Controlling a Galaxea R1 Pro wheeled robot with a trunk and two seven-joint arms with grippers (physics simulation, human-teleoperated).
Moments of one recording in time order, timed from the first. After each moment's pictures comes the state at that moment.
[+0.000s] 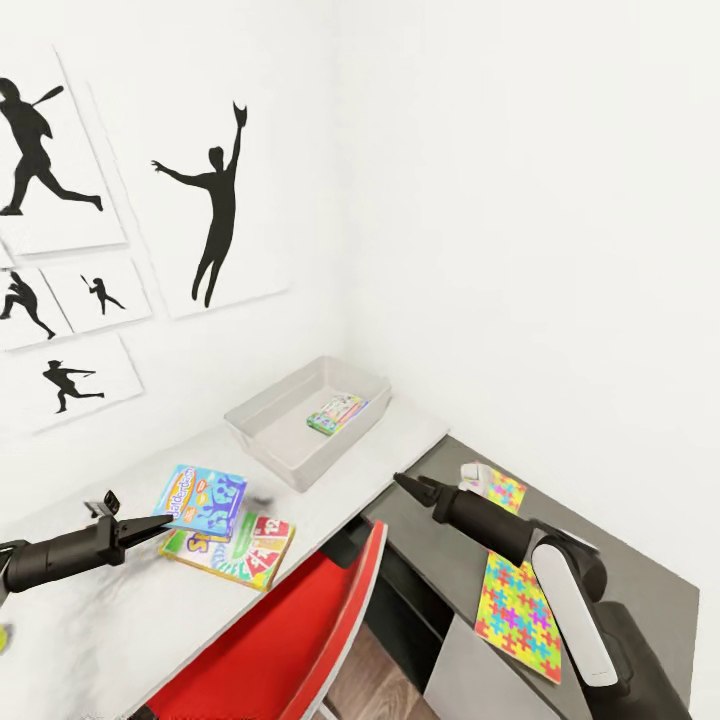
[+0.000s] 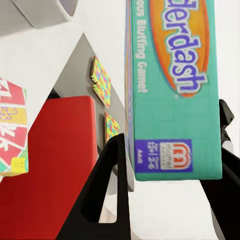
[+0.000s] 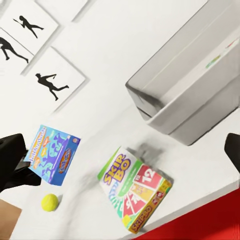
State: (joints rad) left arm -0.53 0.50 0.25 -0.81 0.20 0.92 -1.57; right arm -0.33 -0.06 0.04 -1.58 -0.66 0.70 0.50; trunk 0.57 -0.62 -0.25
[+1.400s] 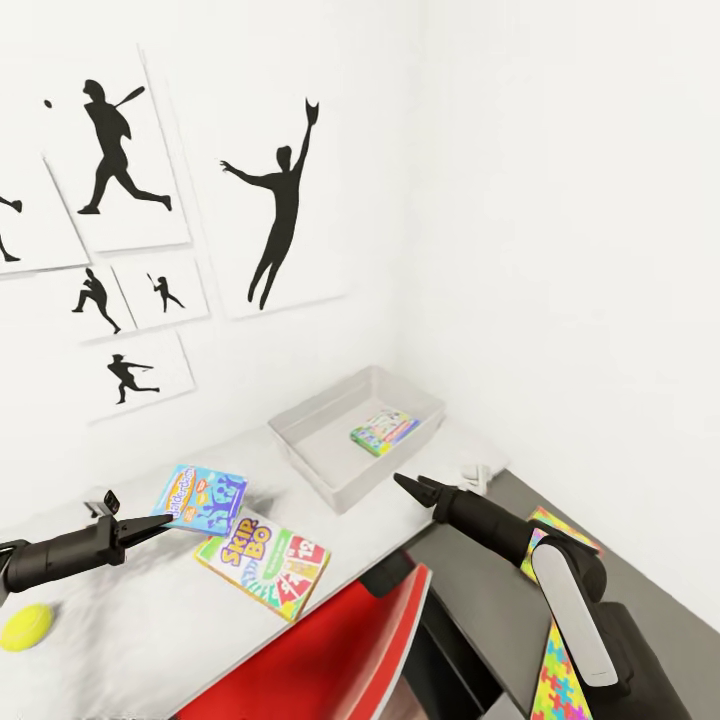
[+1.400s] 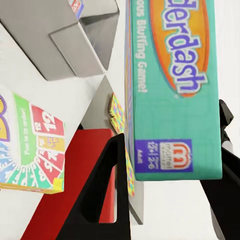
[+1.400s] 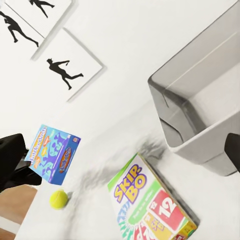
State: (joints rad) left arm -0.53 0.50 0.25 -0.81 0.20 0.92 -1.57; right arm -0.33 -0.06 0.04 -1.58 -0.66 0.70 0.51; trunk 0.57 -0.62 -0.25
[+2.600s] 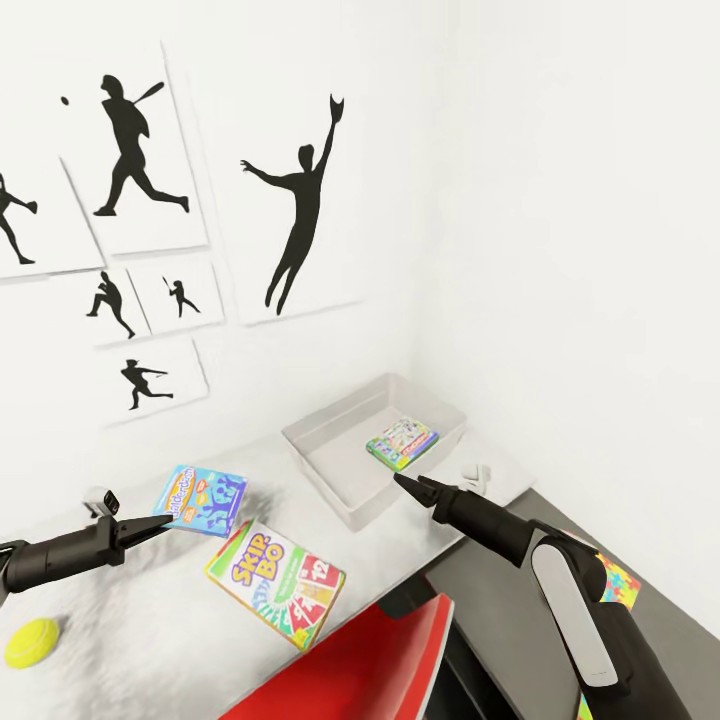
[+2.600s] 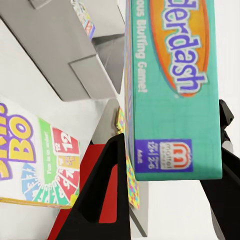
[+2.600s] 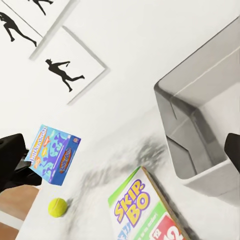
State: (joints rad) left arm -0.53 0.50 0.26 -0.81 0.20 0.92 -1.57; right arm -0.33 -0.06 0.04 -1.58 -0.66 0.70 0.51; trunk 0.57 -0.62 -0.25
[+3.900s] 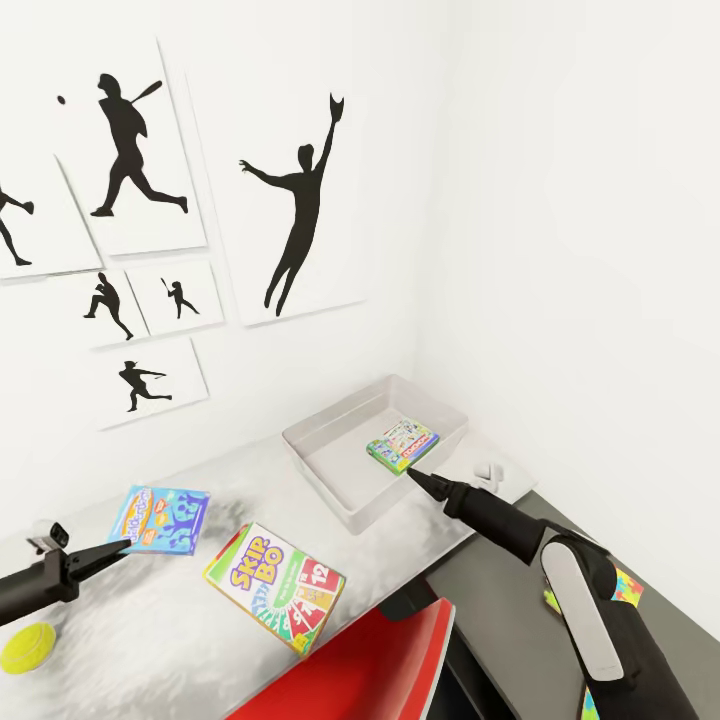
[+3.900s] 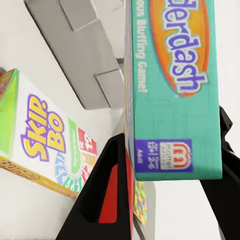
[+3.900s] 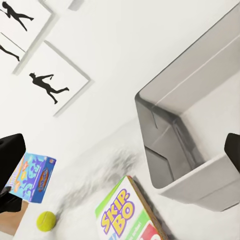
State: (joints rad) left arm -0.40 0.55 0.39 -0.80 0.25 0.87 -1.57; right arm -0.34 -0.06 -0.02 -1.55 -0.66 0.71 0.50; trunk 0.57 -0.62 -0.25
